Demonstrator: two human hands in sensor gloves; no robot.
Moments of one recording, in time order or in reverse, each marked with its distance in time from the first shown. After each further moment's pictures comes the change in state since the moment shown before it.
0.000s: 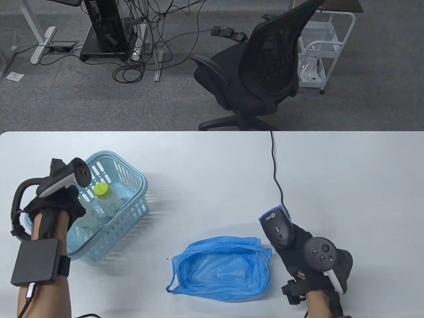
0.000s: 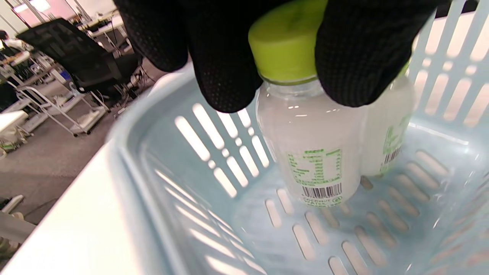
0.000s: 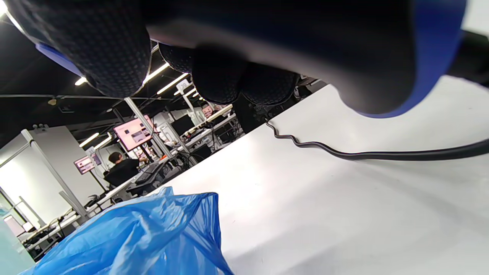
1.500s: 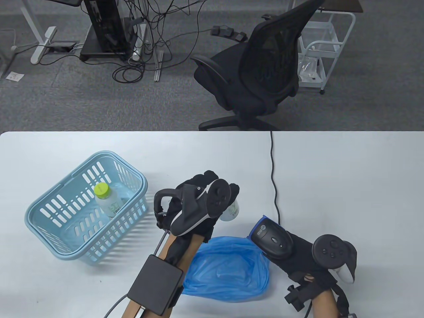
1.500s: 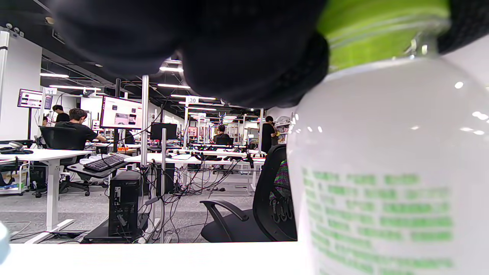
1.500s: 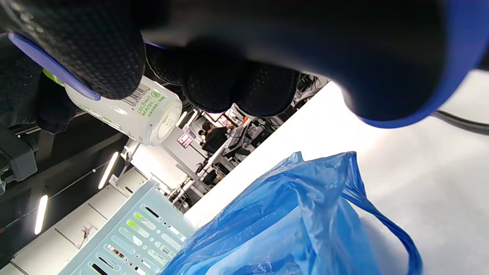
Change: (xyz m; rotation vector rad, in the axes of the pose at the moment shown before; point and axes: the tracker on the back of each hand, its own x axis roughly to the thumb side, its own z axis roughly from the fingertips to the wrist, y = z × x) left_hand 0.253 0.057 0.156 0.805 -0.414 0.295; right_hand 0.006 -0.003 -0.006 0.226 -0.275 -0.324
